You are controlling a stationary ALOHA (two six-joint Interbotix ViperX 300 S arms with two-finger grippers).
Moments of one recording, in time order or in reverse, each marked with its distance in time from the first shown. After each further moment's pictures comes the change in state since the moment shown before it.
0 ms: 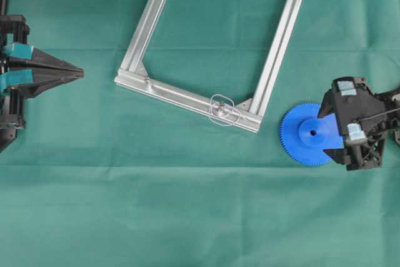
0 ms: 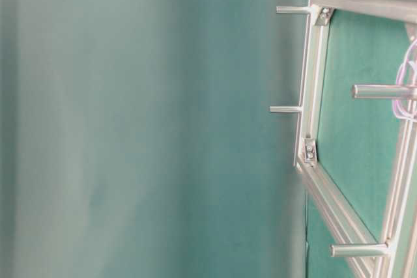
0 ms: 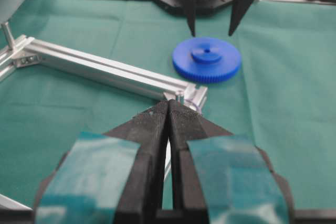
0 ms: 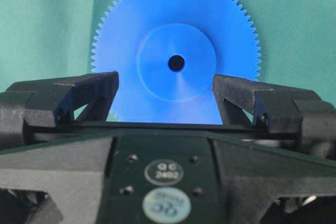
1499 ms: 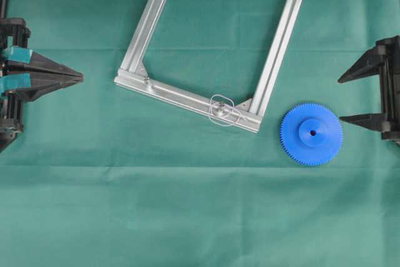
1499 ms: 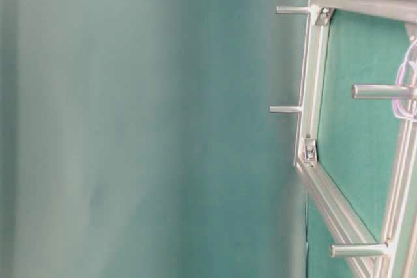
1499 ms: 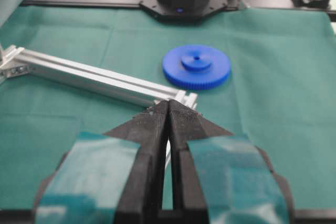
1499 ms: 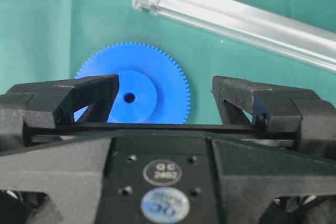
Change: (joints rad) left arm -0.021 -0.002 0.000 0.000 -0.015 0.002; right arm -0.149 -0.465 0.026 -0.017 0.094 -0.009
